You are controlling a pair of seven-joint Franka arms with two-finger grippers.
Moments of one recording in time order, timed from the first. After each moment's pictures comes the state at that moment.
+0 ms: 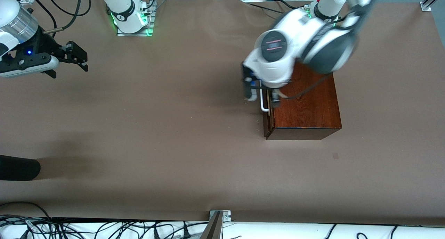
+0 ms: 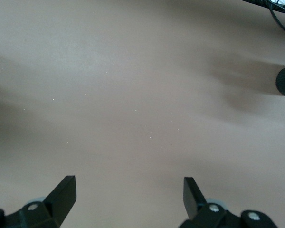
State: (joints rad) left arm -0.12 0.45 -0.54 -1.36 0.27 1.54 0.73; right arm 0.12 -0.05 0.03 -1.66 0.00 1.68 -0.11
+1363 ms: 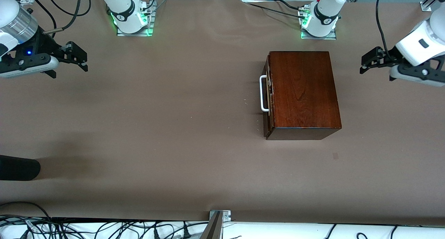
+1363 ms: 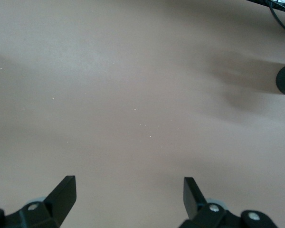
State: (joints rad) left arm -0.03 -0.03 -0.03 -1.64 -0.02 1.54 0.06; right arm 0.12 -0.04 0.03 -1.66 0.00 1.67 -0.11
